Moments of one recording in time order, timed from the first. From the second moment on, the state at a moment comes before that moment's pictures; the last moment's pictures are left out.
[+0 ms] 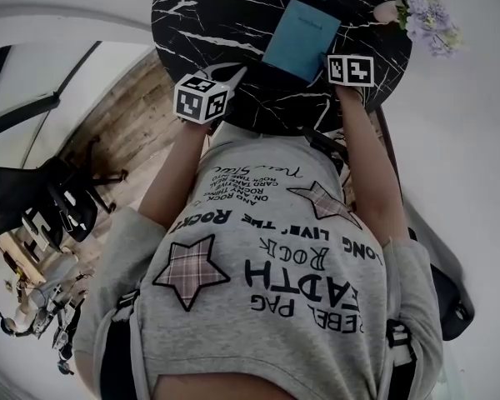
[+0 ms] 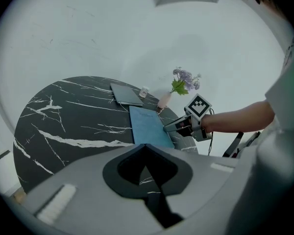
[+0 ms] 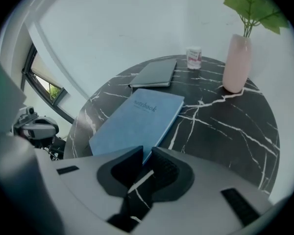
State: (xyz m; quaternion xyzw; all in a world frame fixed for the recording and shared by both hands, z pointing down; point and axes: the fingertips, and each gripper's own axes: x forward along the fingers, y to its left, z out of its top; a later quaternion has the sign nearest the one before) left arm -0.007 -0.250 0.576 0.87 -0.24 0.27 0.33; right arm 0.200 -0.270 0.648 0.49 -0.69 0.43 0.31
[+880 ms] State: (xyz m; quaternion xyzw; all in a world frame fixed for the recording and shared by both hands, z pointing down) left arm -0.004 -0.292 0.516 0.88 -0.30 0.23 0.28; right arm 0.158 -0.300 0.500 0.49 -0.80 0.29 0.21
